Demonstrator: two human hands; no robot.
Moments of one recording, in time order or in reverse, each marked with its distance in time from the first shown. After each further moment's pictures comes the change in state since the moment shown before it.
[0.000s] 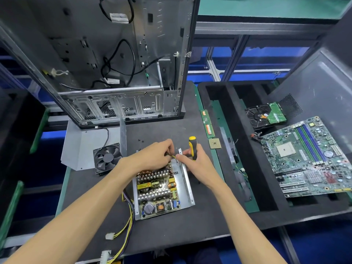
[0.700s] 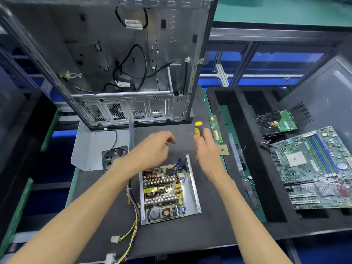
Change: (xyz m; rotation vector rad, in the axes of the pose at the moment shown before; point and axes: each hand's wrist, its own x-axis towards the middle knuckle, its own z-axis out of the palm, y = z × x) left_hand -0.018 -0.005 -0.028 -0.041 0.254 -0.003; right_hand 0.011 -0.056 0.001 0.201 0.119 -0.176
